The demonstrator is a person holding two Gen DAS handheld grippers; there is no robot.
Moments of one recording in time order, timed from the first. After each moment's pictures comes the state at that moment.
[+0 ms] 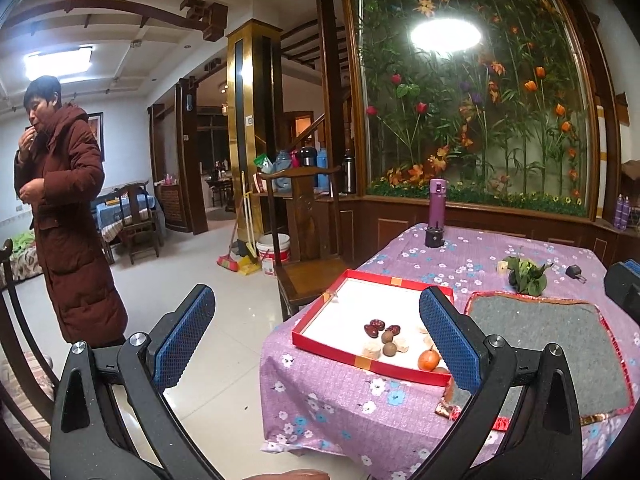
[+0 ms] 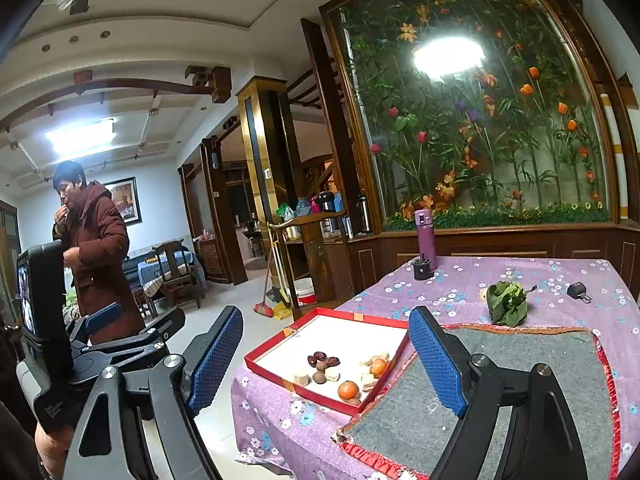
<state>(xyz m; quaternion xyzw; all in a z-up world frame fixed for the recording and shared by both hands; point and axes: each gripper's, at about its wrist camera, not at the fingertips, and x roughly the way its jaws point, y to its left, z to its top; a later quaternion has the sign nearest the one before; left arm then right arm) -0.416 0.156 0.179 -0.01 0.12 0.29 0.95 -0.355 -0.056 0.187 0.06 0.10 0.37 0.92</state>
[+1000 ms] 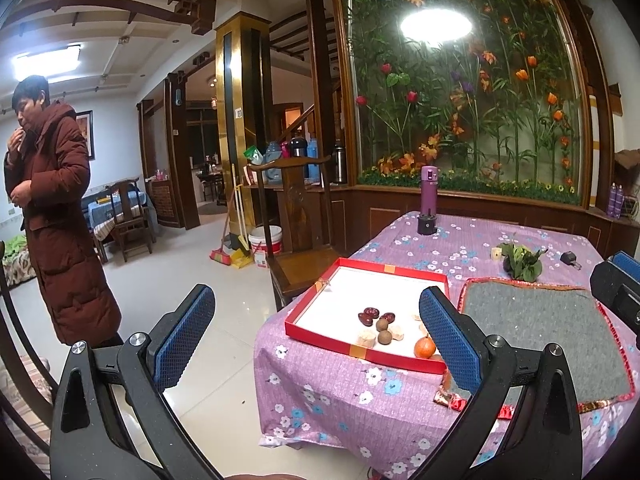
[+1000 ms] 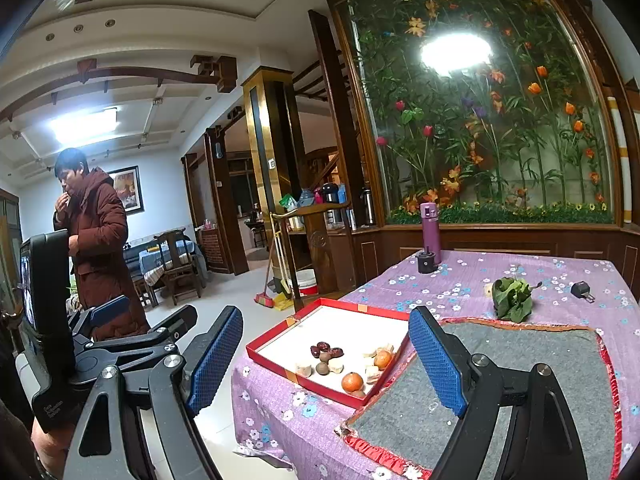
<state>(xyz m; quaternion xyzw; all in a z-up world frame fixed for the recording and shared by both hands) -0.410 0.156 0.173 -0.01 0.14 0.27 0.95 -0.357 -0.045 0.180 0.05 0.11 0.38 0.92</state>
